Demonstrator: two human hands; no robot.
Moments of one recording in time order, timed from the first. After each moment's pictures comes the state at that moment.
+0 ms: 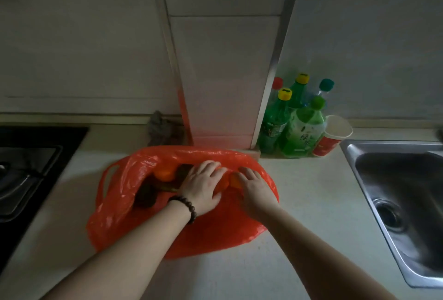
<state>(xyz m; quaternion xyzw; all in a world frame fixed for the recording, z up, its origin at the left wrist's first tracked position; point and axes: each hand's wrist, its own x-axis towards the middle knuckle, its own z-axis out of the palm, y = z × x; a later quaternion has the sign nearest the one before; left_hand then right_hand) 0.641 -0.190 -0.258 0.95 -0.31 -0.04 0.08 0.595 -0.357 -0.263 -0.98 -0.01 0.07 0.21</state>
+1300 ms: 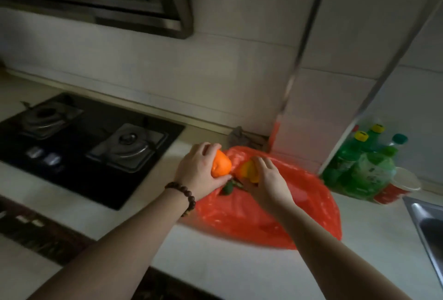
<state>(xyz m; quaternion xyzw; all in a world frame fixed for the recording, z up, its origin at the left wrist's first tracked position) 0.547 0.006 -0.133 0.96 -0.09 0.17 0.20 0.553 -0.187 -0.140 -0.96 -0.12 -0.05 0.26</state>
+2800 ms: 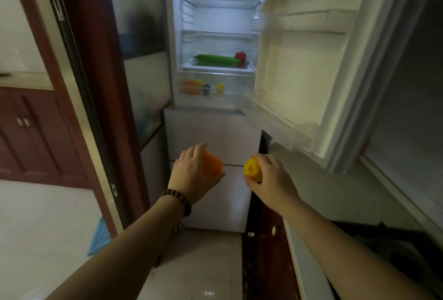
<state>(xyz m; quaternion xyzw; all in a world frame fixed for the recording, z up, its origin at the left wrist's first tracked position) 0.292 0.796 -0.029 0.76 0.55 0.35 0.05 0.495 0.763 -0.024 -0.62 -0.72 0.01 0.30</state>
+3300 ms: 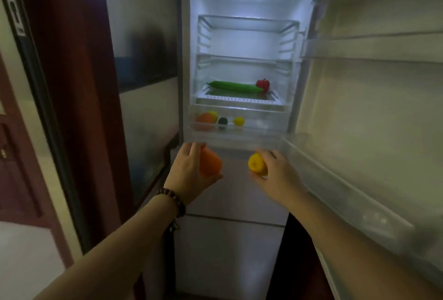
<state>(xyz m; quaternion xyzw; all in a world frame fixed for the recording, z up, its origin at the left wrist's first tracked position) 0.219 1.088 0.012 0.75 0.52 0.41 0.06 0.438 1.070 0.021 -0.60 -0.73 -0.03 0.32</state>
